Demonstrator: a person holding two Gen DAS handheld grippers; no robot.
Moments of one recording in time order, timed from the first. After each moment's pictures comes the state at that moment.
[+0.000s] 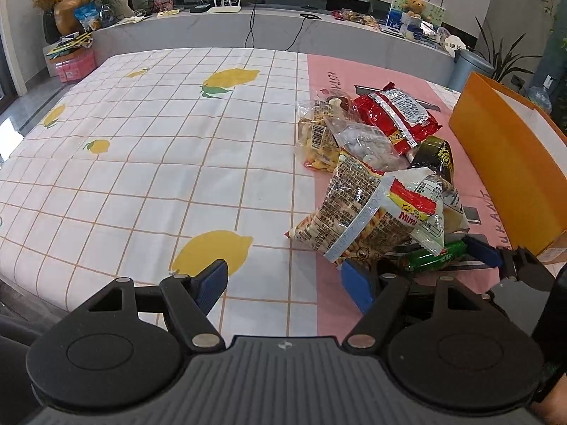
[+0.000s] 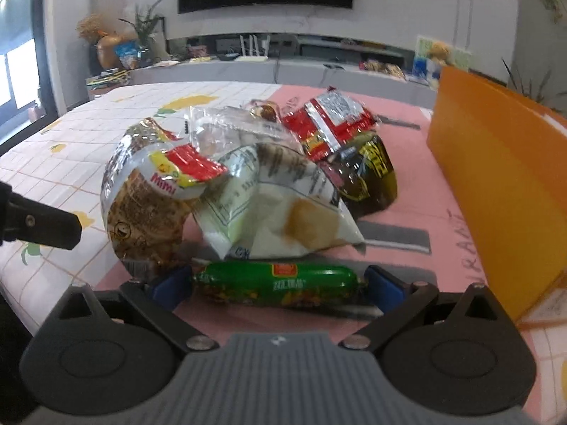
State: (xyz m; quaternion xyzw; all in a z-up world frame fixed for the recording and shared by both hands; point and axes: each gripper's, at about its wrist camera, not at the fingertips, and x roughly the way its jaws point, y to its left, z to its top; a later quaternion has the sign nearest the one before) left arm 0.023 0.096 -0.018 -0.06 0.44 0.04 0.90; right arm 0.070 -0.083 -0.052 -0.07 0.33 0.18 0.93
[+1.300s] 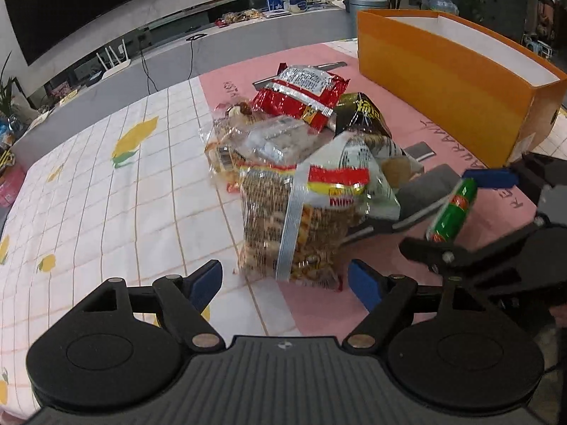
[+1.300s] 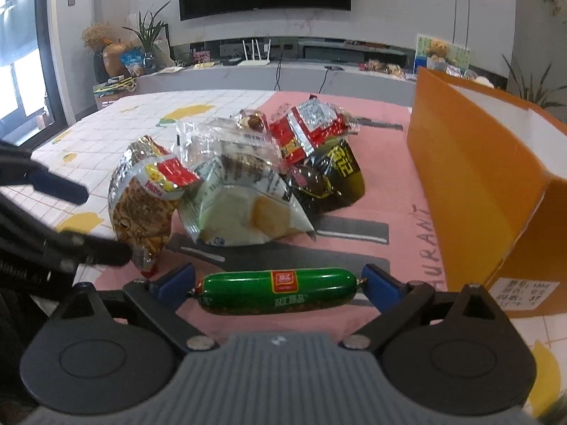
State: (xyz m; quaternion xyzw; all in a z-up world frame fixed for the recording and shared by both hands) left arm 0.047 0.052 -0.027 0.14 0.42 -0.10 0.89; right arm 0.050 -0.128 -0.030 -0.04 0.35 0.18 0.92
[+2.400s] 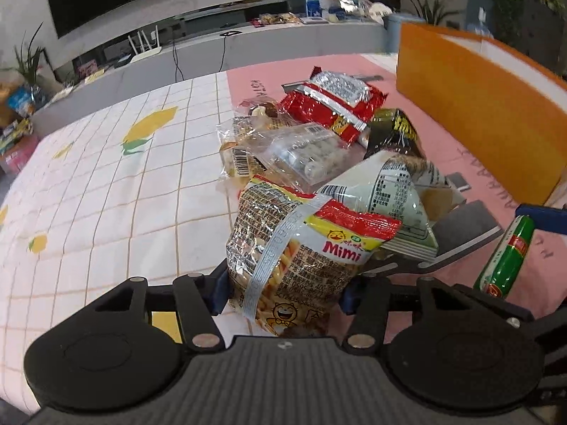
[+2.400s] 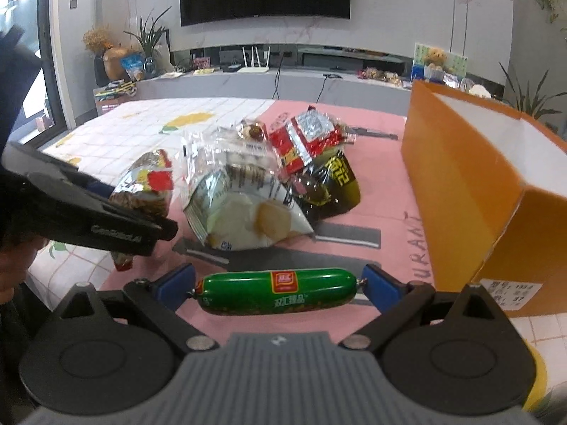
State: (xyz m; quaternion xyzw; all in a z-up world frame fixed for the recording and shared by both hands) left arm 0.065 0.058 -0.040 0.07 0.41 -0.05 0.91; right arm 0.033 -0.130 -0.014 -0.04 0.32 0.18 0.93
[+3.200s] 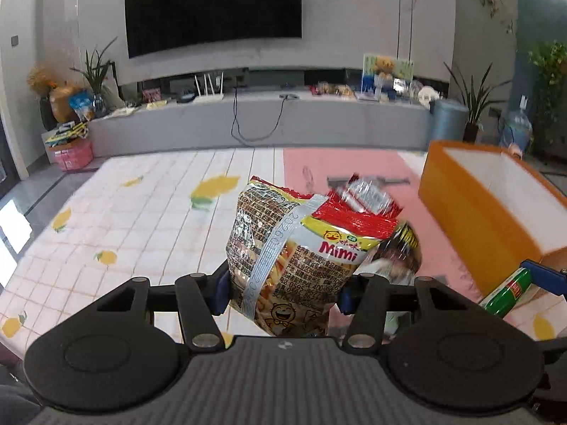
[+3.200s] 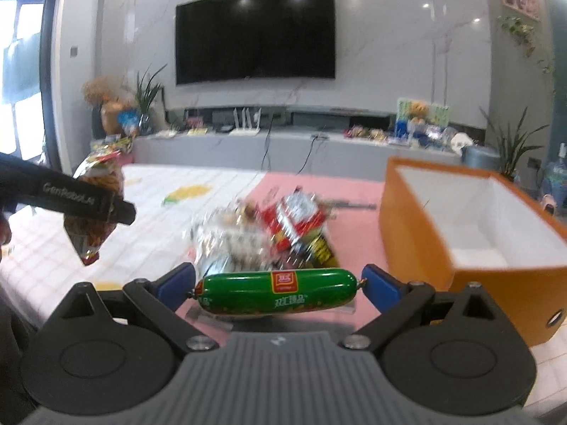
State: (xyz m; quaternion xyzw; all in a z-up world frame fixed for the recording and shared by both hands) left arm 0.018 0.059 0.054 0.00 0.31 0.04 0.95; right arm 0.004 -0.149 0.049 -0.02 0.22 0.15 0.96
